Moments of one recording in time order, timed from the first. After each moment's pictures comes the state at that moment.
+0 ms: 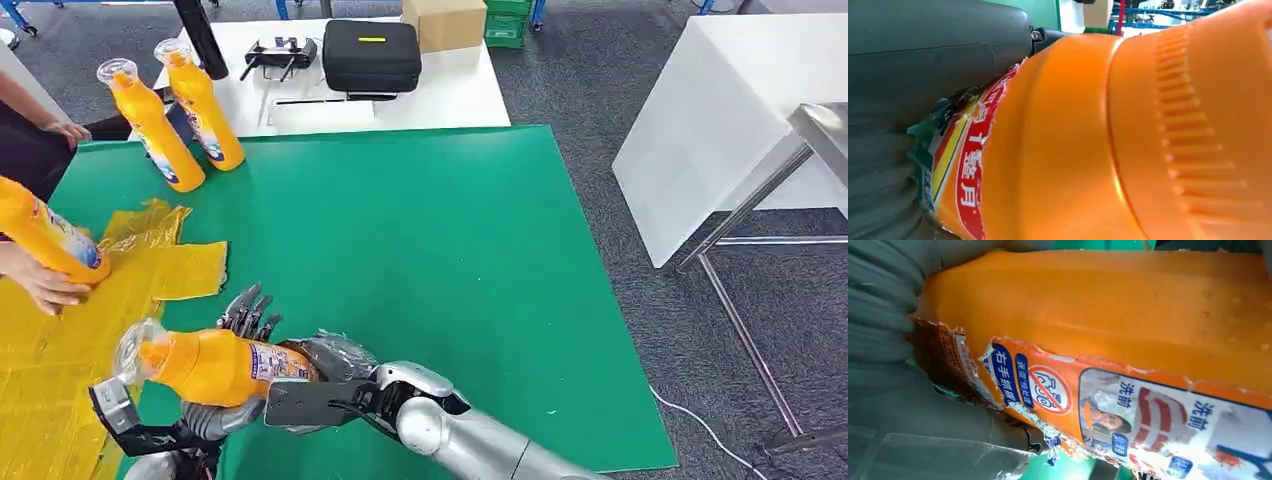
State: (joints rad) left arm 0.10 0.05 -0.16 -1.52 0.07 -0.34 -0.48; right arm -0.46 0.16 1.08 -1.11 0.19 0.17 -0.03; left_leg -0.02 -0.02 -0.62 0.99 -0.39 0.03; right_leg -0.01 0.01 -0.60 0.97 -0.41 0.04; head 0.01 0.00
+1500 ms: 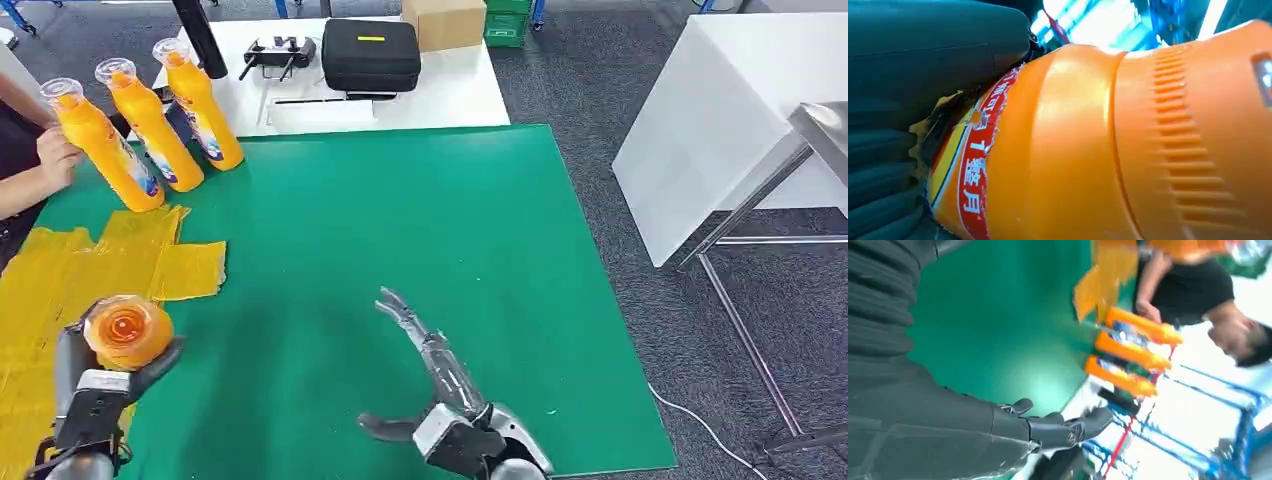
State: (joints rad) left arm 0.13 0.09 0.18 -1.64 -0.61 0.38 -0.47; right arm -0.01 -0.05 0.73 -1.67 0.21 -0.09 -0.33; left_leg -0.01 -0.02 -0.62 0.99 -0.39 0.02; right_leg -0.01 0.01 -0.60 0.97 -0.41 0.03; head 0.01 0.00
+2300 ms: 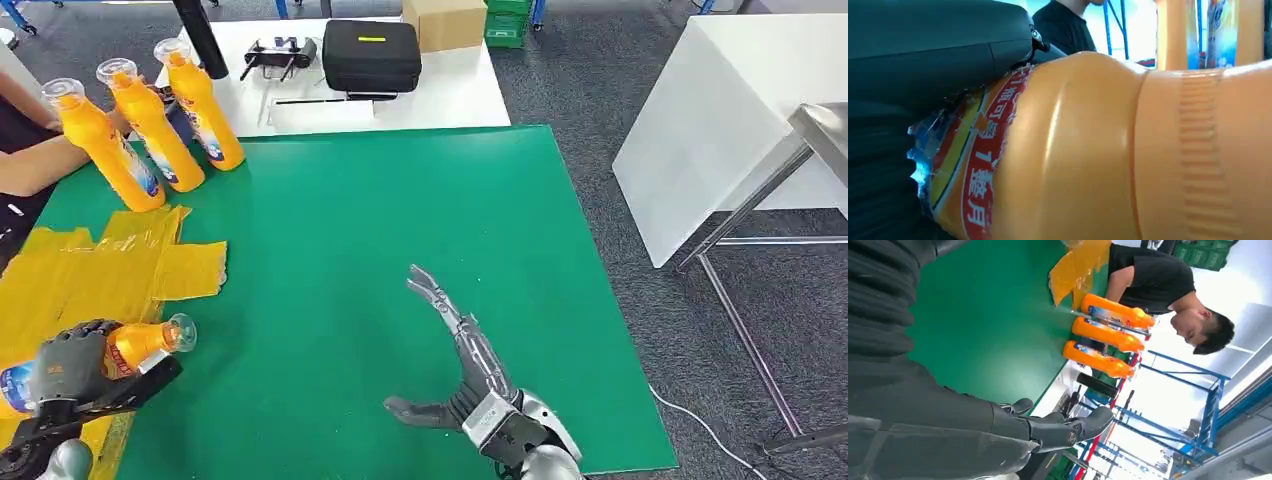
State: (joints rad) left arm -0.07 0.32 0.17 -1.09 -1.33 0.49 -0.12; right arm -0.04 -0.11 0.68 -1.74 0.11 -0.06 -0.36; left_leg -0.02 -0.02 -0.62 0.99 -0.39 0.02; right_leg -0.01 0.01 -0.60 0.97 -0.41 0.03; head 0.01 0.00
